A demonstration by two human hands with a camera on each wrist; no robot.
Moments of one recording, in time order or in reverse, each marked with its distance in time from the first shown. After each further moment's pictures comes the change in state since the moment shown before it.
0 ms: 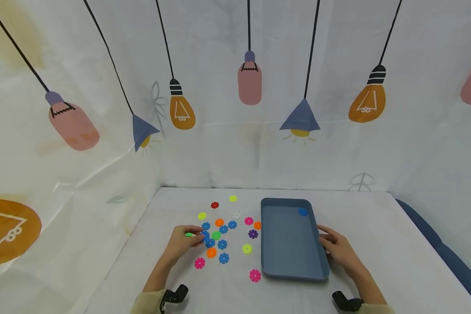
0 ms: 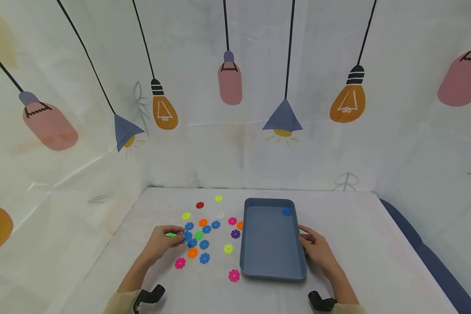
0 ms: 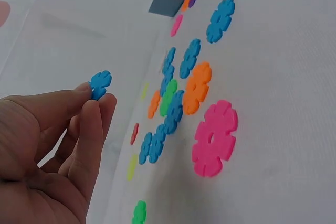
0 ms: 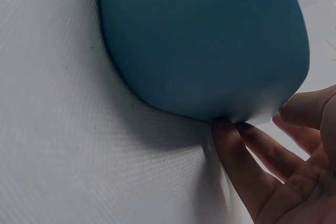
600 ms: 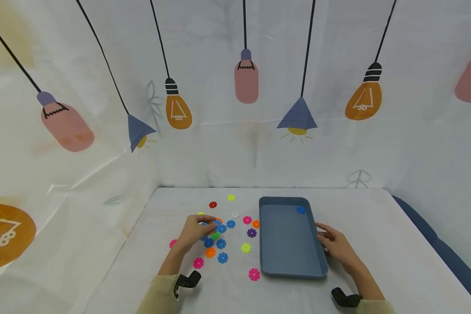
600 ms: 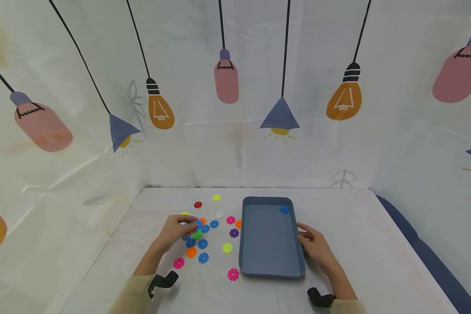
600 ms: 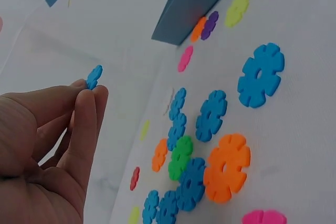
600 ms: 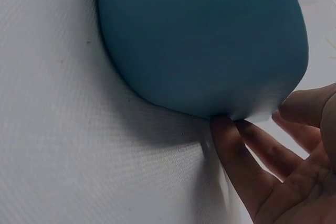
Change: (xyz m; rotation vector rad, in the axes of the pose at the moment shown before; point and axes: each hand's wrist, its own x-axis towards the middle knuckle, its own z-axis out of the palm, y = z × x) left_hand 0.029 0.024 0.028 -0.082 -0.122 0.021; right_hand 0.002 -0.002 0.001 0.003 0.000 0.017
